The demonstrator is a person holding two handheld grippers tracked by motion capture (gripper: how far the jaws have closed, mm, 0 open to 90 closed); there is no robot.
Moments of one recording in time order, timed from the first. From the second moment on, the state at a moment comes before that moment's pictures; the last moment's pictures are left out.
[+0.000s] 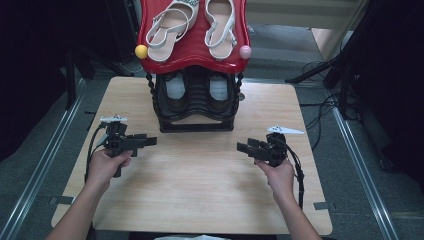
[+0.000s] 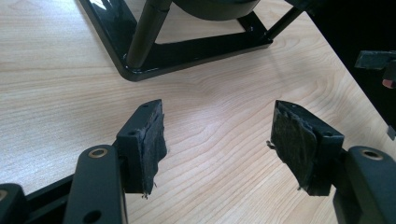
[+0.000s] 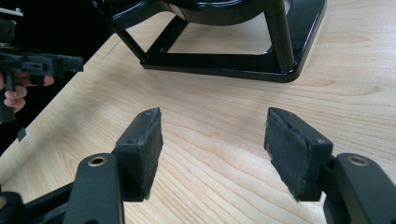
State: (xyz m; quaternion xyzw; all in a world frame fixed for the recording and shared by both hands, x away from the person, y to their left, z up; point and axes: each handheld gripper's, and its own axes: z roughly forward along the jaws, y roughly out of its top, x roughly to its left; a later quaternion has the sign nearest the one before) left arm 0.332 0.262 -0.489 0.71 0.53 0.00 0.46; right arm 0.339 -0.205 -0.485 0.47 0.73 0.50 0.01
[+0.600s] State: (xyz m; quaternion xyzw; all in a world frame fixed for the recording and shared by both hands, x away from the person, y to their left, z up) left arm 0.333 0.259 -0.492 0.72 0.53 0.00 0.45; right arm 0.344 -0.206 -0.491 0.47 0.73 0.49 0.01
